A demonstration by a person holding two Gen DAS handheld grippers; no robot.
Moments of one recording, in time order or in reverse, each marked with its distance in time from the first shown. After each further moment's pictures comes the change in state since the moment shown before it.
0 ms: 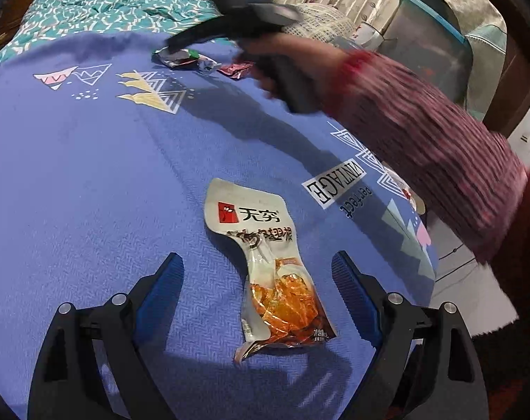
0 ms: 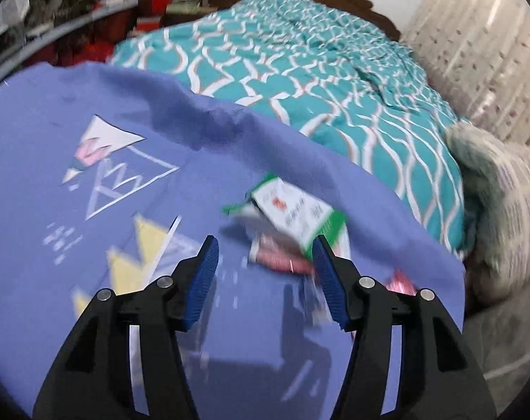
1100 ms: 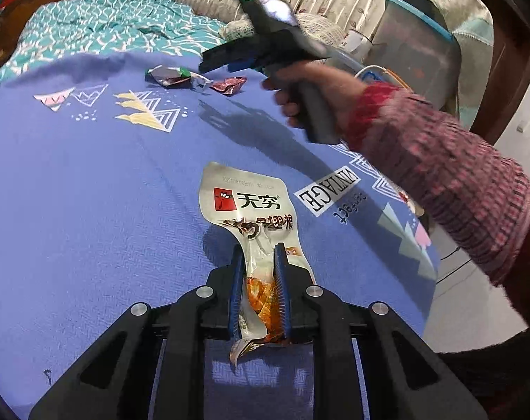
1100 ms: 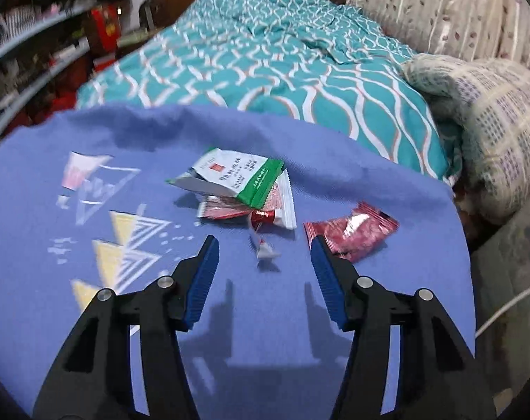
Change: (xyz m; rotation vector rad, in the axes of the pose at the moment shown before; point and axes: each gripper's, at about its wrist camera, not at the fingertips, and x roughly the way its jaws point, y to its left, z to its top) left arm -0.006 -0.007 0.002 0.038 -0.059 0.010; right arm -0.030 -0.068 -0.063 0.308 0.019 0.002
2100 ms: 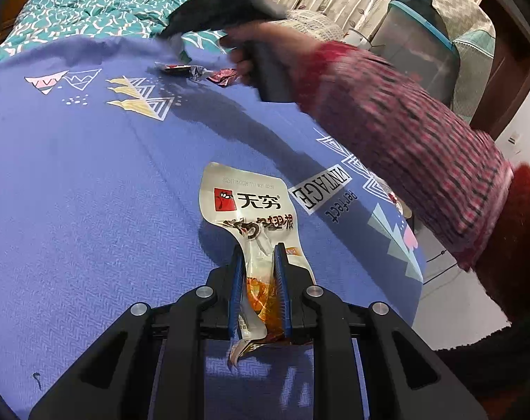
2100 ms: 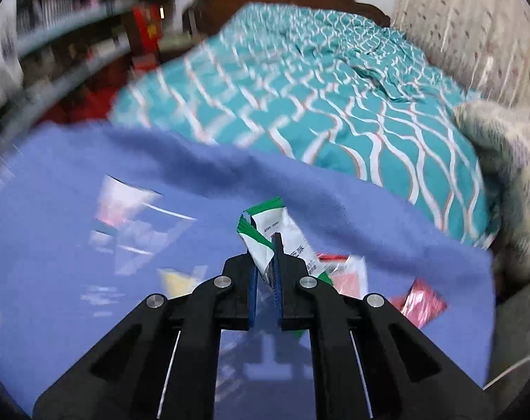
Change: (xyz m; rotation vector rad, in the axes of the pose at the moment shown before) left arm 0.002 0.003 -0.001 -0.031 0.025 -0.060; right arm -0.042 0.039 0.046 -0.024 -0.096 0.221
